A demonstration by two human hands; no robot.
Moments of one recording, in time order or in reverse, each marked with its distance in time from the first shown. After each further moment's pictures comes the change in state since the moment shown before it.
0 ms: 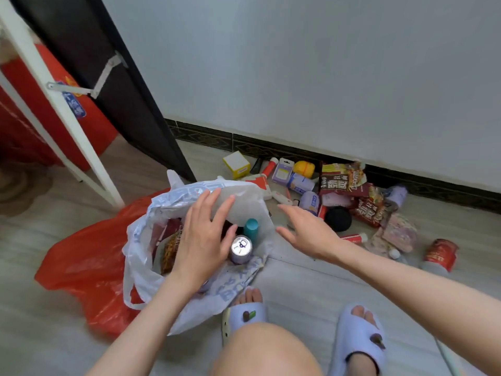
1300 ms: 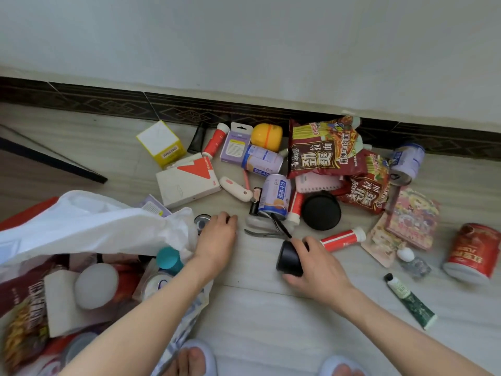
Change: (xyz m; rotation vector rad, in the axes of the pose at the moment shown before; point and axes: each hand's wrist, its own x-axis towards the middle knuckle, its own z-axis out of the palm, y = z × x) left_hand 0.081 0.015 0.313 0.140 -0.713 -0.066; right_hand 0.042 0.222 0.131 -0.001 -0.143 0.238
